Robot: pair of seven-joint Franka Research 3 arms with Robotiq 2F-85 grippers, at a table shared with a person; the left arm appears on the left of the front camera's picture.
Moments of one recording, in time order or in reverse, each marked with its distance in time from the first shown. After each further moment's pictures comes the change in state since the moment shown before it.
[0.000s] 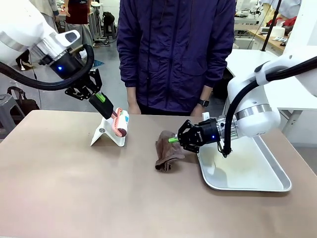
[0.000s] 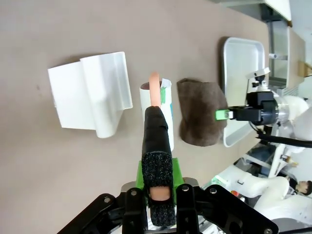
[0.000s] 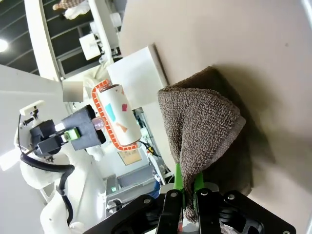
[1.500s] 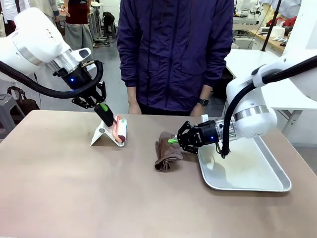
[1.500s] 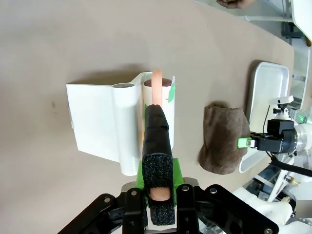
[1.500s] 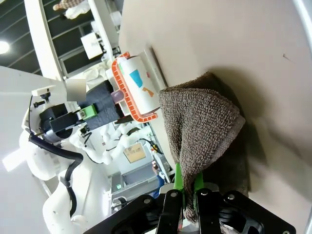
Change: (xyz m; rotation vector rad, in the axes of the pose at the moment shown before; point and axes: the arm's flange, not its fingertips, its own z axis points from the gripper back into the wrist) left arm 0.031 0.023 -0.042 0.073 -0.019 0.097; right arm 0.010 -0.005 -0.006 0.023 0.026 -0.019
